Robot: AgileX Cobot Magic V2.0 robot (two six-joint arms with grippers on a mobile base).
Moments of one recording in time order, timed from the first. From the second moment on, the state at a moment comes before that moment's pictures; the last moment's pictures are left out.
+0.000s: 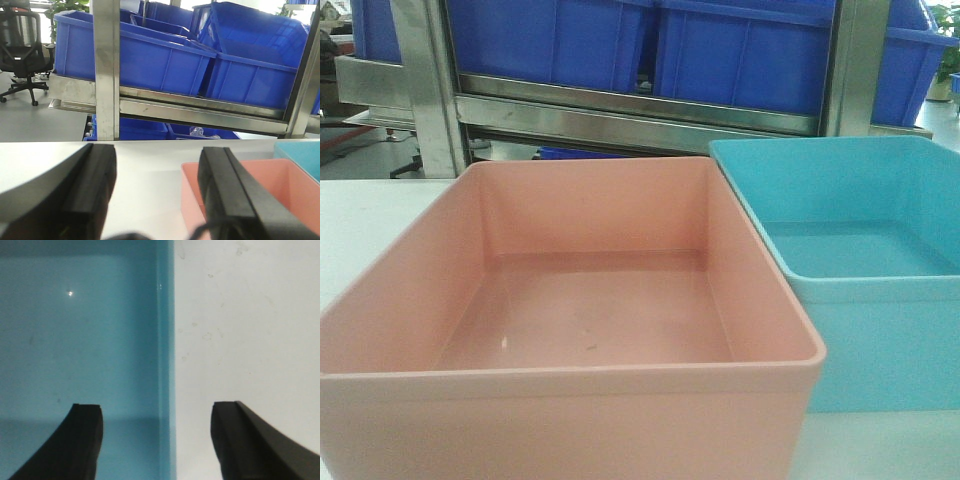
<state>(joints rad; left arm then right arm) -0.11 0.26 -0.42 -0.44 0.20 0.35 -0.10 1.59 -1.25 0.07 0.87 -0.09</state>
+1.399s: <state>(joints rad) -0.11 0.26 -0.42 -0.44 0.20 0.35 -0.27 1.57 -1.36 0.12 0.92 -0.22</state>
